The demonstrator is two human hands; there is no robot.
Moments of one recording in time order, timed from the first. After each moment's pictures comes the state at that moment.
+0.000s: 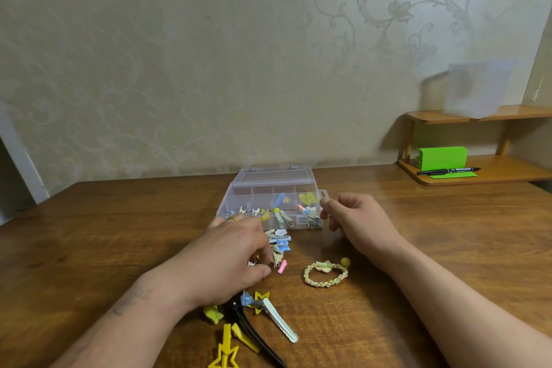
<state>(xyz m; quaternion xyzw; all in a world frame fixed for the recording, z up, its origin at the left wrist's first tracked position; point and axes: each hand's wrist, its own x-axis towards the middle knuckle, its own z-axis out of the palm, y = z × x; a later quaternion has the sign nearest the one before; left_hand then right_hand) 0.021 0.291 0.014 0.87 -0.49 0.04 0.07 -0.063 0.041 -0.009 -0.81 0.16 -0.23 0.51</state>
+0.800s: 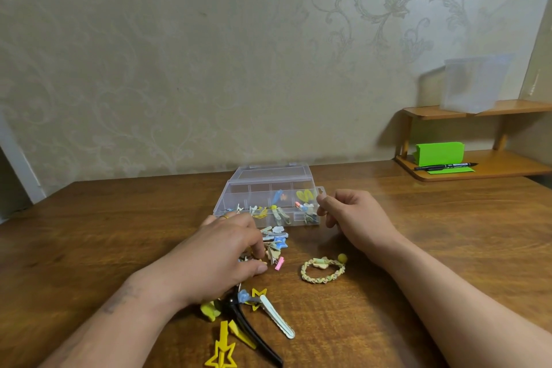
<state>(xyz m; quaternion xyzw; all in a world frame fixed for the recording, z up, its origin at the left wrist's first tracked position) 0.026 0.296 0.012 0.87 -0.49 0.04 0.07 -0.064 0.042 -0.008 -0.82 0.17 -0.23 0.50</state>
